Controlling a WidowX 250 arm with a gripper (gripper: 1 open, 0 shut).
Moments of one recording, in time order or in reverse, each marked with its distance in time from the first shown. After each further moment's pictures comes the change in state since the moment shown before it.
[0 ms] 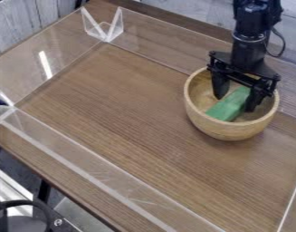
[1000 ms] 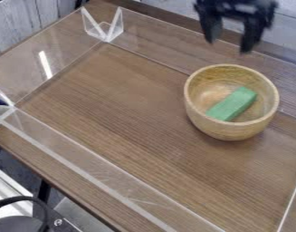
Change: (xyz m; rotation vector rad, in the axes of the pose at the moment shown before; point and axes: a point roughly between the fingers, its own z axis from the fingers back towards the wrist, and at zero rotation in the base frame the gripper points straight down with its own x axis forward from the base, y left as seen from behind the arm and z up) arm -0.016 0.044 0.115 -0.038 -0.203 0.103
